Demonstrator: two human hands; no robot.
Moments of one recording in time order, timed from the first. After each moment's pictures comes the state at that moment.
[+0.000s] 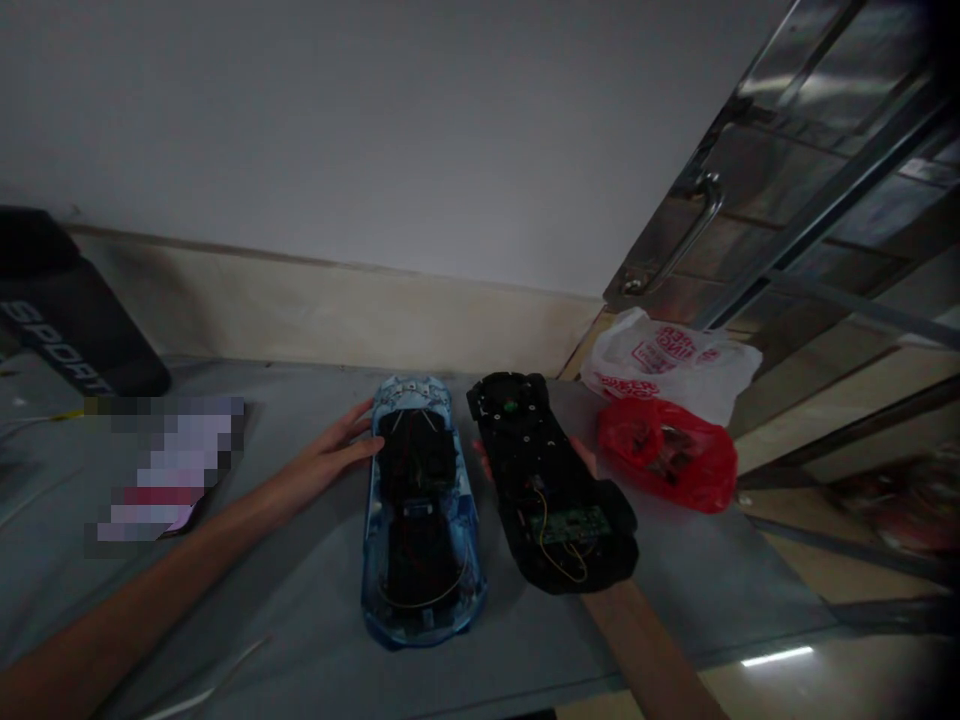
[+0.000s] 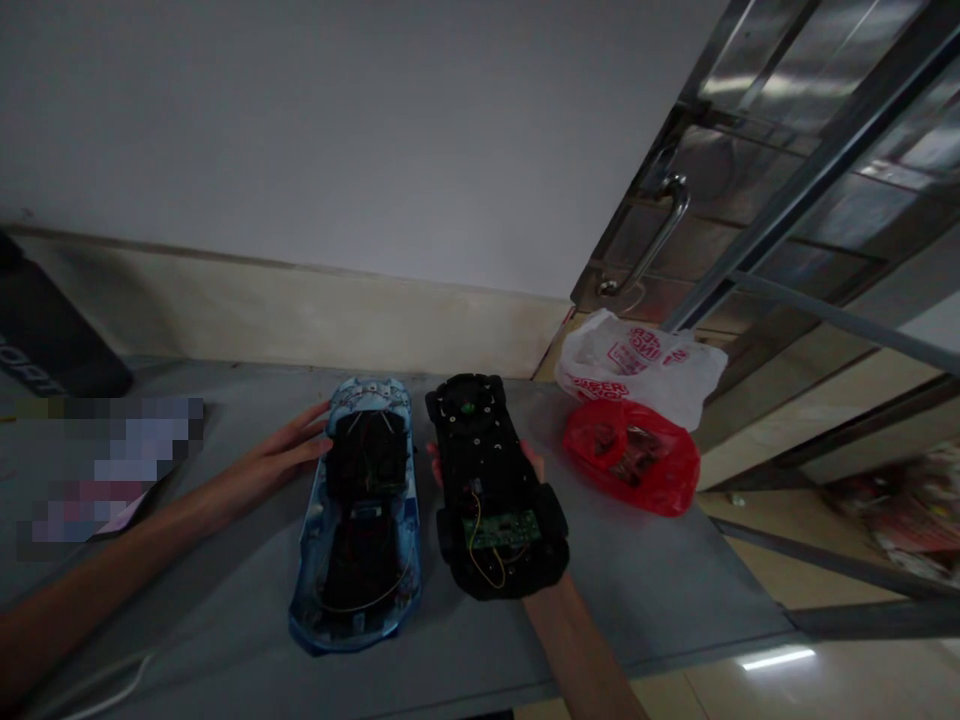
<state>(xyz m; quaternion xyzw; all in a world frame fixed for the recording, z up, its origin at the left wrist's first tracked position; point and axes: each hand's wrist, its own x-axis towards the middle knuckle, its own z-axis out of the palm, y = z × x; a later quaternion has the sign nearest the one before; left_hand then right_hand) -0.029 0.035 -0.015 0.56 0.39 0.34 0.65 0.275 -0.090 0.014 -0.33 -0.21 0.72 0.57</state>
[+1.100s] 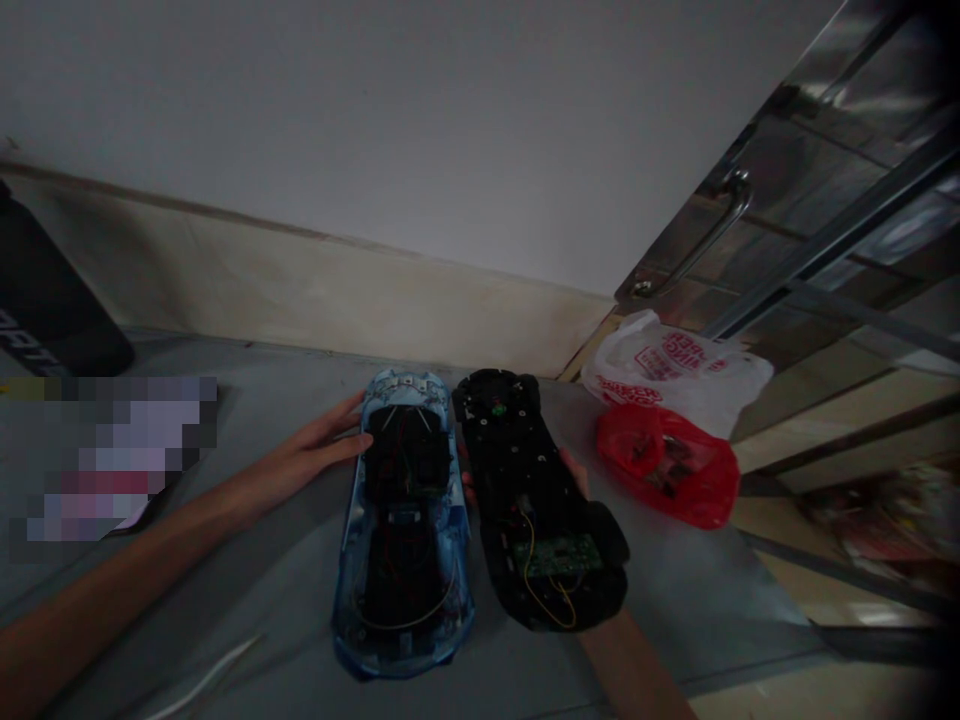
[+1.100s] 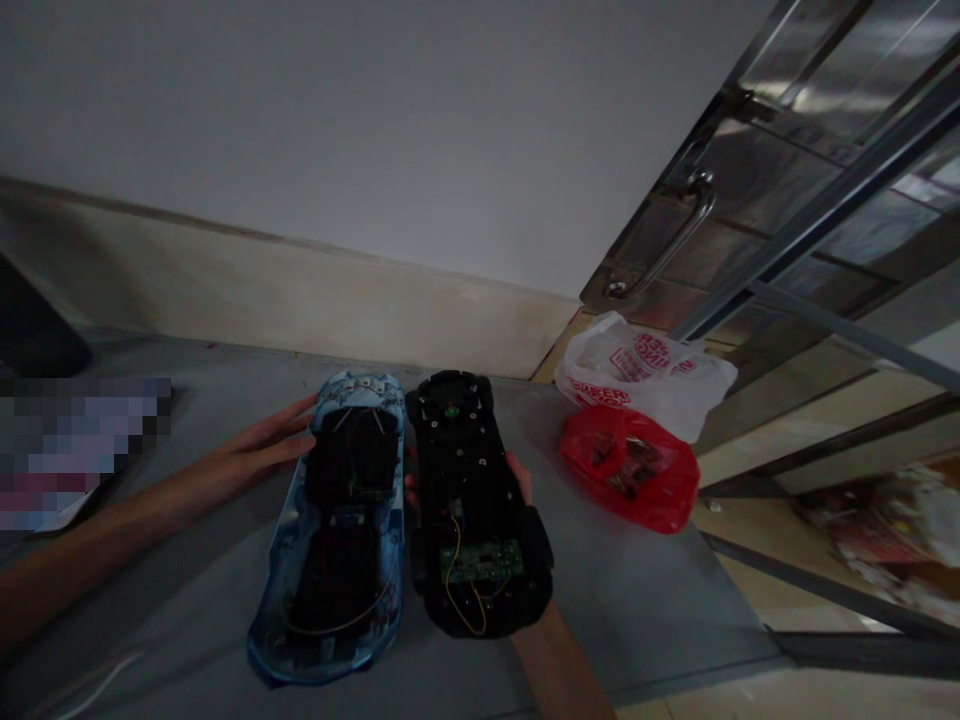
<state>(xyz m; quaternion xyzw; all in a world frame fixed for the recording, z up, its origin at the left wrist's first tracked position) -0.026 0.036 -0.016 0.58 0.38 0.36 0.63 0.271 -0.086 0.017 -0.46 -0.32 0.68 0.46</state>
